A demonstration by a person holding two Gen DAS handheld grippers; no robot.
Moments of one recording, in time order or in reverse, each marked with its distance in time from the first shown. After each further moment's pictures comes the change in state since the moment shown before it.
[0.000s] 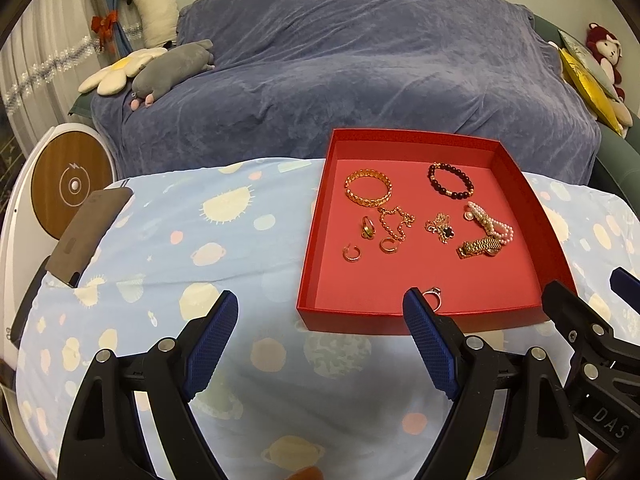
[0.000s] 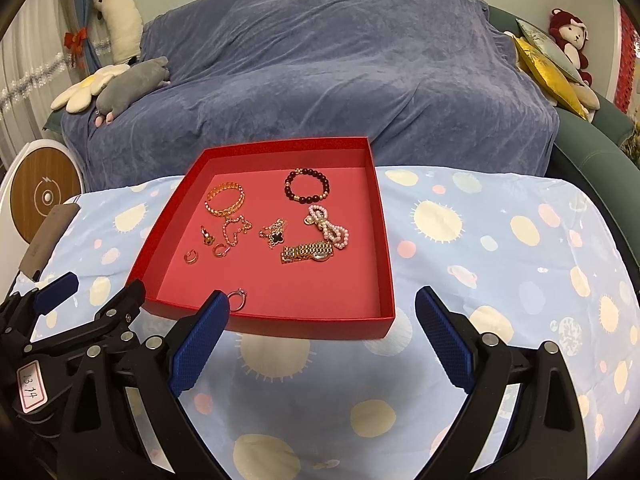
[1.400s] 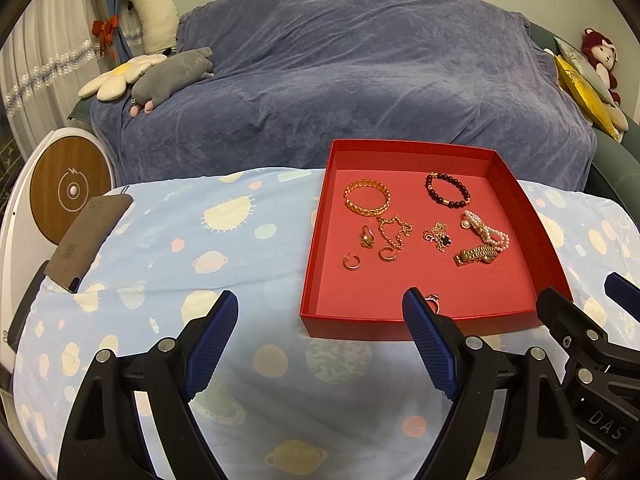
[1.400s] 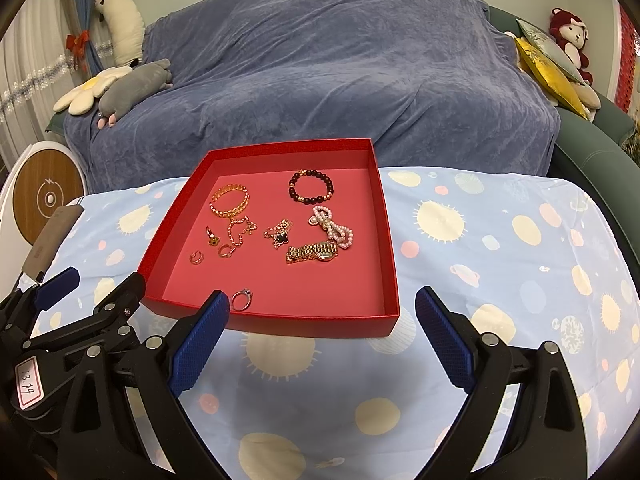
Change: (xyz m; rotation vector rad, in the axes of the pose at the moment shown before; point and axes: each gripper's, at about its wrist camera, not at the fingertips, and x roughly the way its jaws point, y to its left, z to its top) left arm -0.007 0.005 0.000 -0.001 -0.033 -0.013; right arm -0.001 0.002 0.000 0.001 -0.002 0.004
